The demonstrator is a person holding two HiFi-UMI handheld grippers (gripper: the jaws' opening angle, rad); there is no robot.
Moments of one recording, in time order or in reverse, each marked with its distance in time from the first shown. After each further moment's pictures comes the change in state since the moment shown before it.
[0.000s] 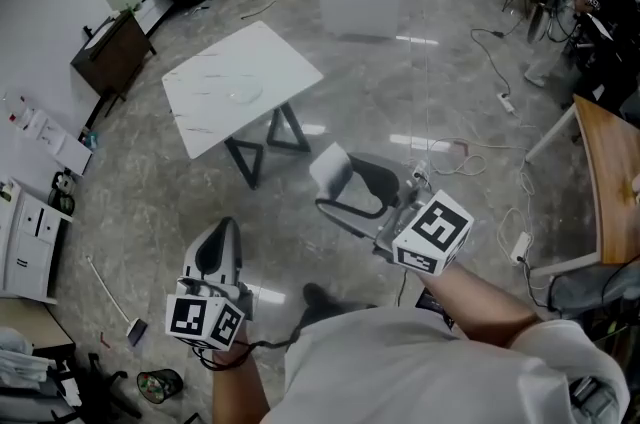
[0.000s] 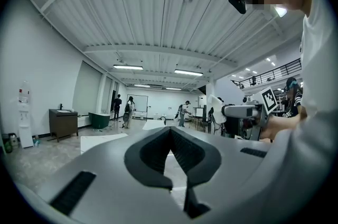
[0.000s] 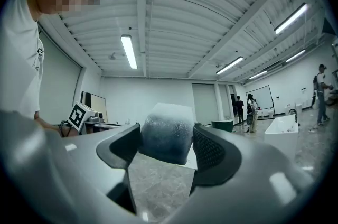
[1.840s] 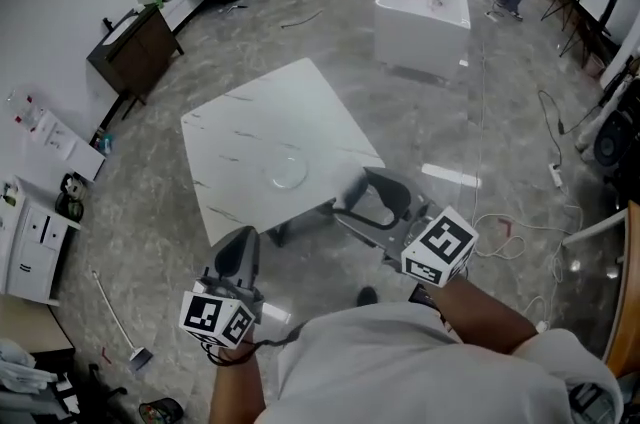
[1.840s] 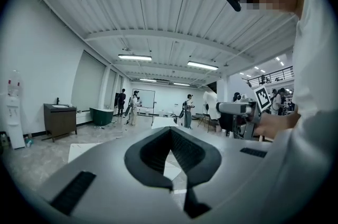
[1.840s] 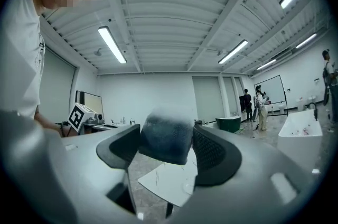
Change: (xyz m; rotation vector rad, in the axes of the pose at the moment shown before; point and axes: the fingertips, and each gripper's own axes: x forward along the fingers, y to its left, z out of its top) left arm 0.422 0.284 -0.002 -0.038 0.057 0.041; right arm 0.348 -0.399 -0.029 0.037 0.036 0.092
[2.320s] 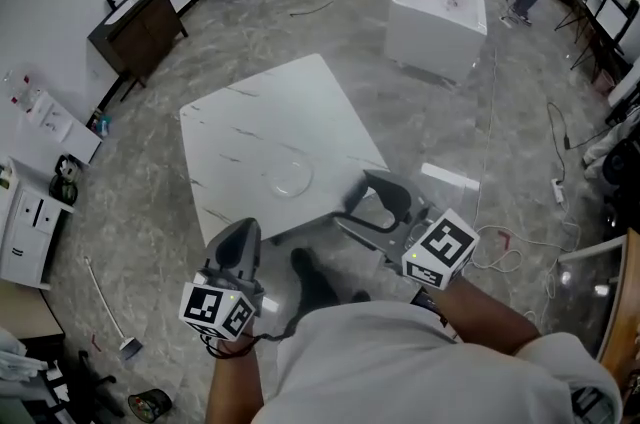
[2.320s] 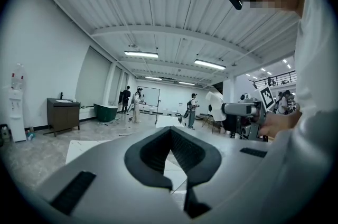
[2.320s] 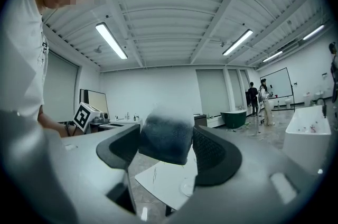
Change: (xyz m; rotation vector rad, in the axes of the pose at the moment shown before) left arm 0.067 0.064 -0.016 -0.047 0.006 0.035; right arm 0.068 -0.052 -0.022 0.007 0.070 0.059
